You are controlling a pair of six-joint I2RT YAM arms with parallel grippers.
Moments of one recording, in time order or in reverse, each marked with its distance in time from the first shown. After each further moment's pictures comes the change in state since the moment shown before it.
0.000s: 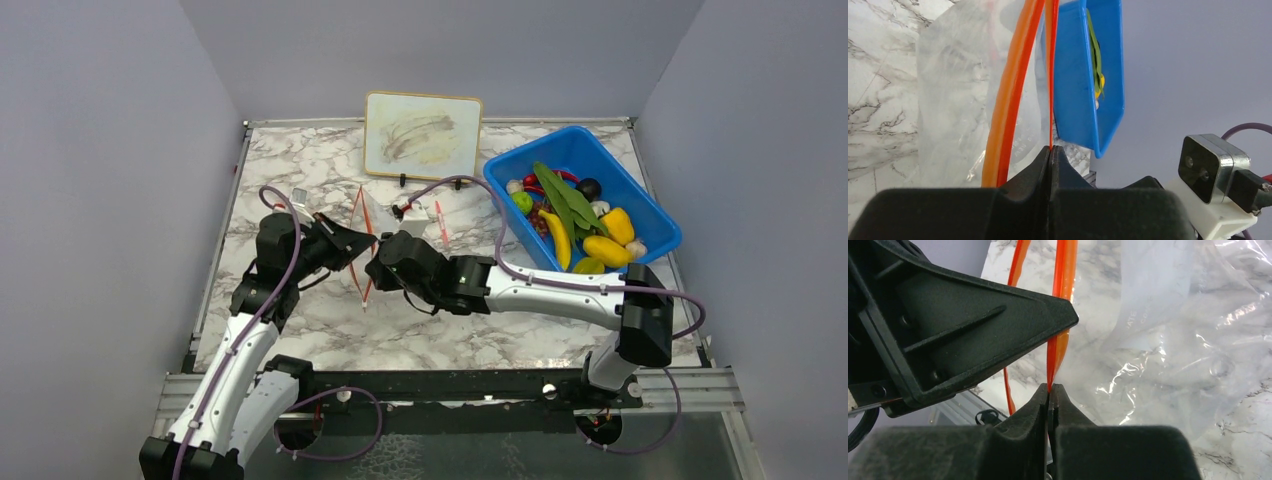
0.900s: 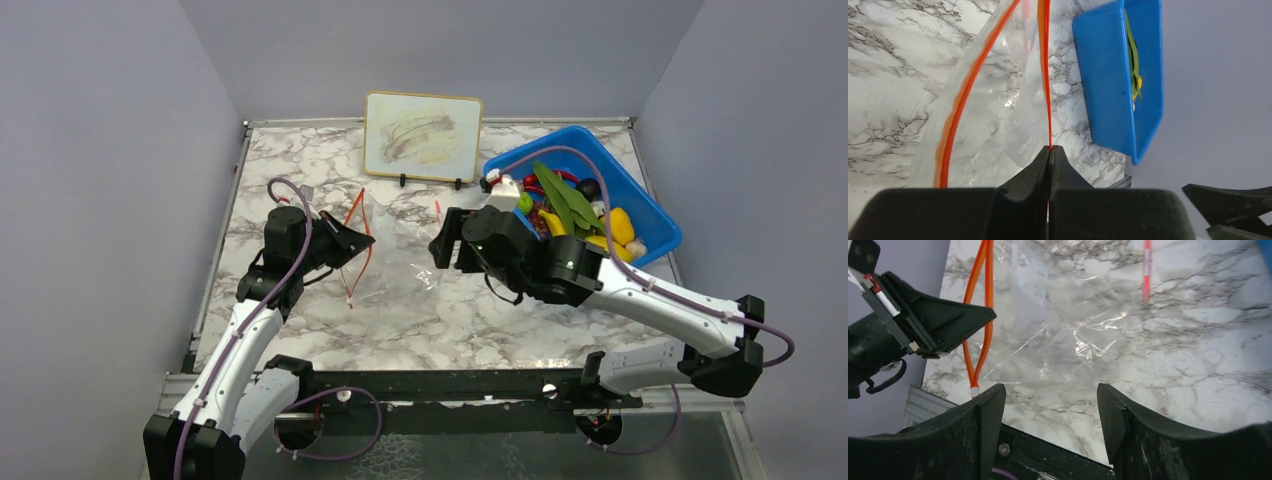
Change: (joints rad) left arm 0.005 0.093 0.014 -0.013 -0.040 0.162; right arm -0.083 -0.399 0.053 -0.570 0.152 0.005
